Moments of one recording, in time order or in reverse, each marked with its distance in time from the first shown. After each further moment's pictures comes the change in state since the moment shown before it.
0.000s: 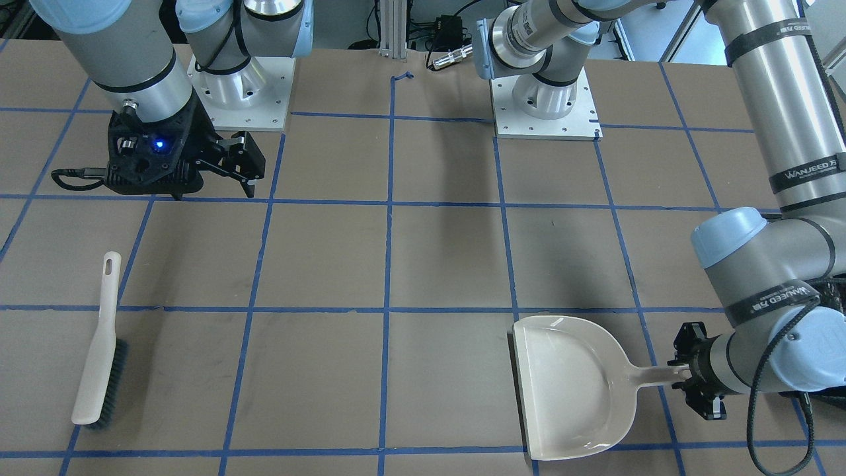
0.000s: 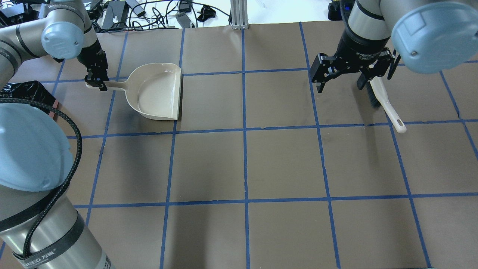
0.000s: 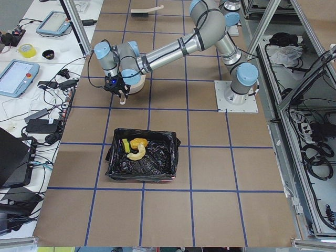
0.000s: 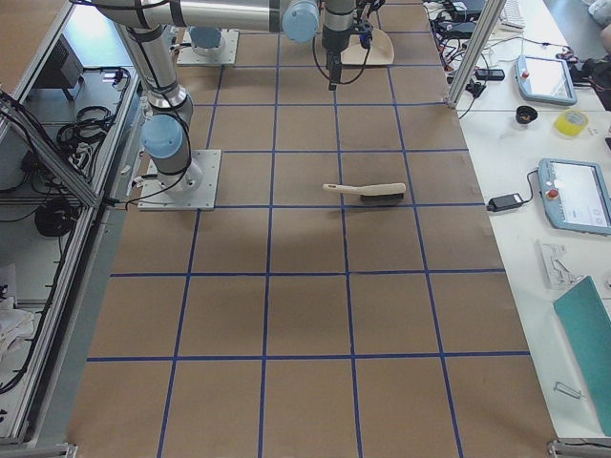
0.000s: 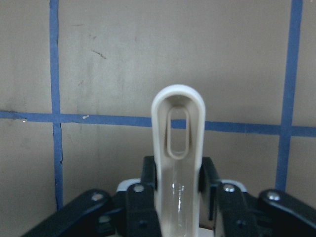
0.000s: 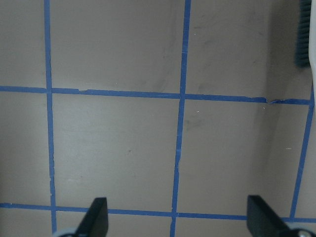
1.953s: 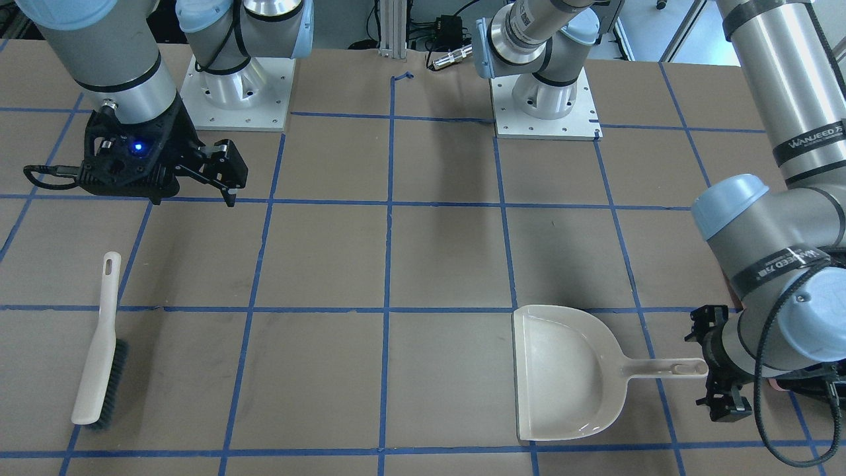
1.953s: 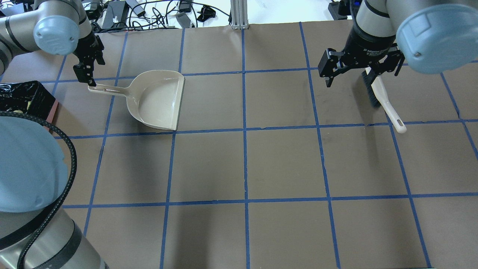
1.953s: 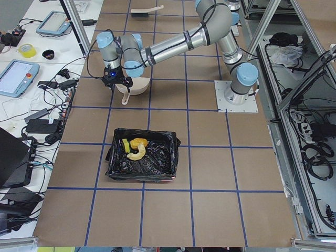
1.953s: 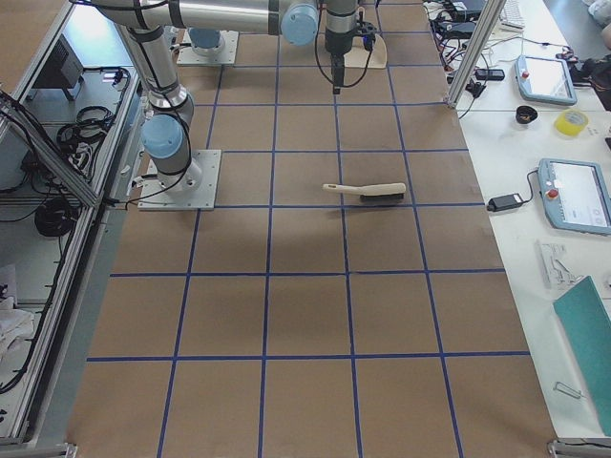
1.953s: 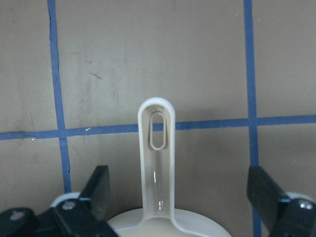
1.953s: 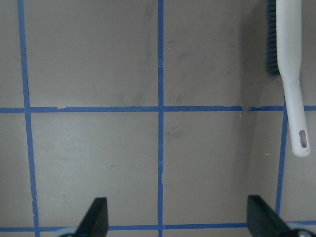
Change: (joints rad) left arm -0.014 0.076 -0.009 0.037 0.030 0.096; right arm -0.019 -0.003 0.009 -0.046 -0.046 0.028
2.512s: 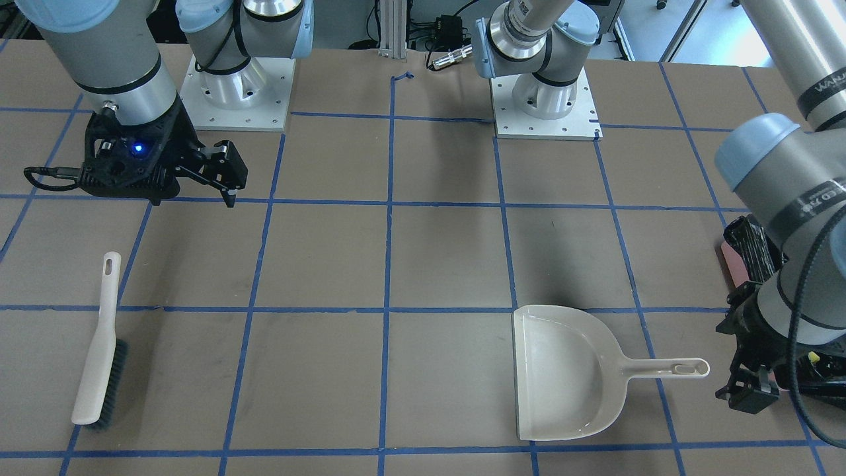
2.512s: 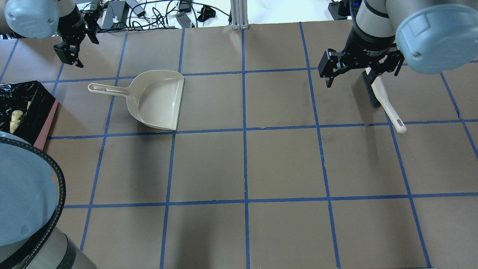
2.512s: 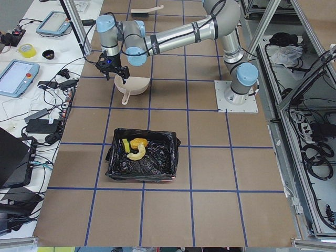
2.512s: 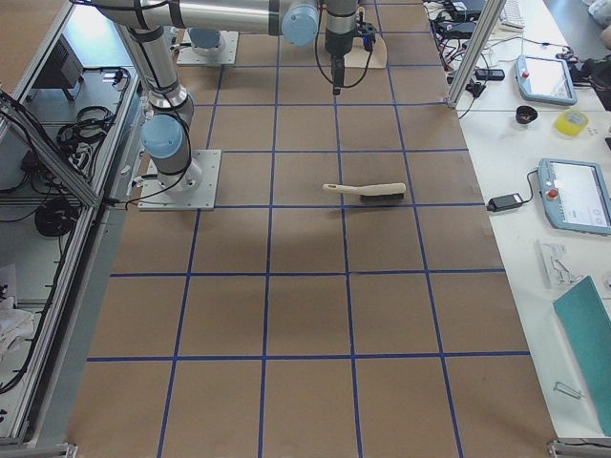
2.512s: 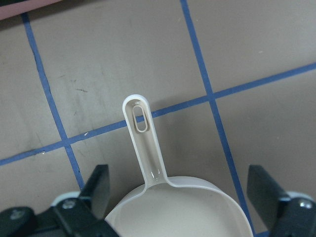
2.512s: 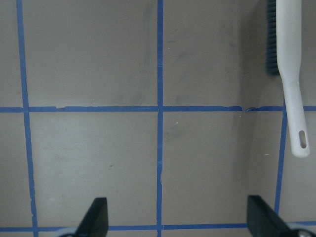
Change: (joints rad) left arm -0.010 0.104 0.027 -0.020 -0.049 0.300; right arm 0.000 0.002 0.000 -0.002 -0.001 -0.005
